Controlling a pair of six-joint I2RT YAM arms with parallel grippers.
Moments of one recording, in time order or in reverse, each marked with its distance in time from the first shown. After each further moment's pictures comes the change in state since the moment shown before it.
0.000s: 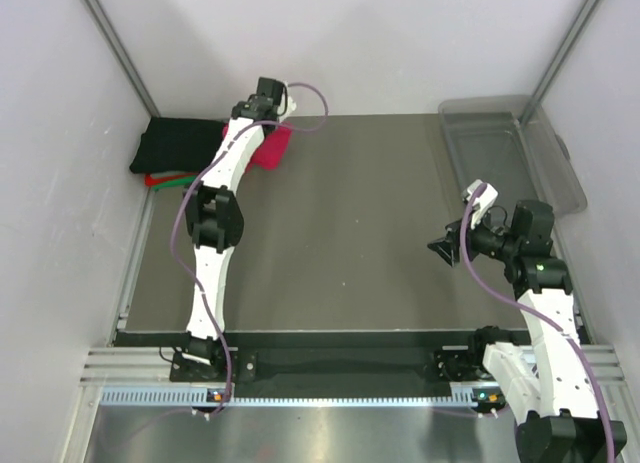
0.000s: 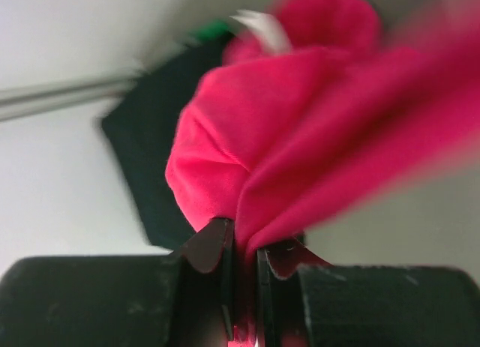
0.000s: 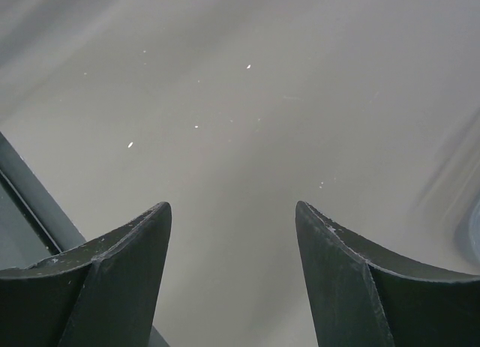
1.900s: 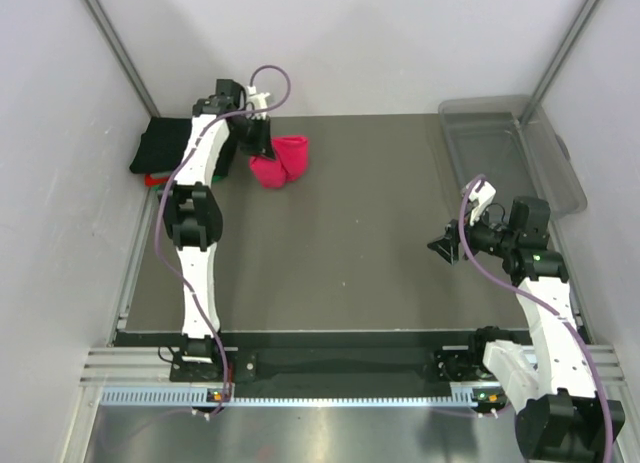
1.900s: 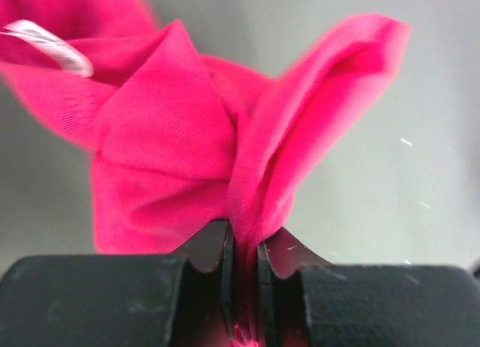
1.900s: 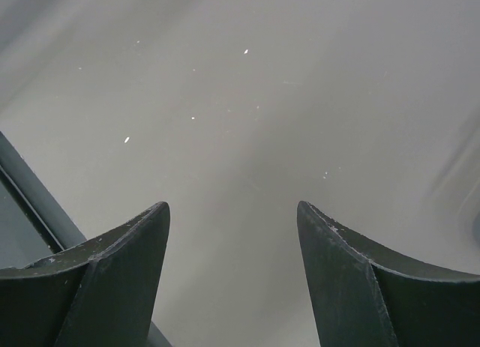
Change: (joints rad) left arm 0.192 -0.006 -0.044 -0.196 1.019 -0.484; right arm -0.027 0.084 -0.013 0.019 -0.017 0.001
